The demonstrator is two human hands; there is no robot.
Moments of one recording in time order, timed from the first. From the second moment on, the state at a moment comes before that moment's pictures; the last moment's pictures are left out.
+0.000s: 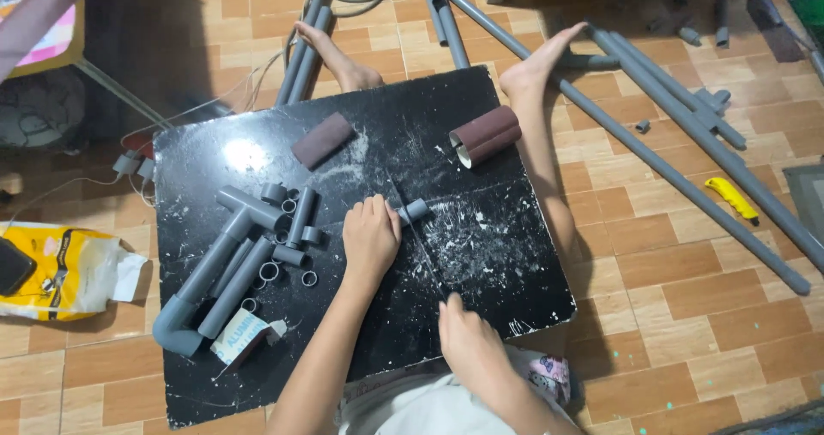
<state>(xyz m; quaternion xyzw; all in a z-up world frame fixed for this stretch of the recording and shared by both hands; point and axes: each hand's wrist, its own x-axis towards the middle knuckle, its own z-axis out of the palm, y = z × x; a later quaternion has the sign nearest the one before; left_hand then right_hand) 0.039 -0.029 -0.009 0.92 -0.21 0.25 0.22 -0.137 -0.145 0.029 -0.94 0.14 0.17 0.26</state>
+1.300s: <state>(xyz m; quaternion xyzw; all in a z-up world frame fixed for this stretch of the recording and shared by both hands) 0.034 -0.018 -0.014 0.91 -0.28 0.19 0.22 -0.073 -0.144 0.033 -0.95 0.08 0.13 0.28</state>
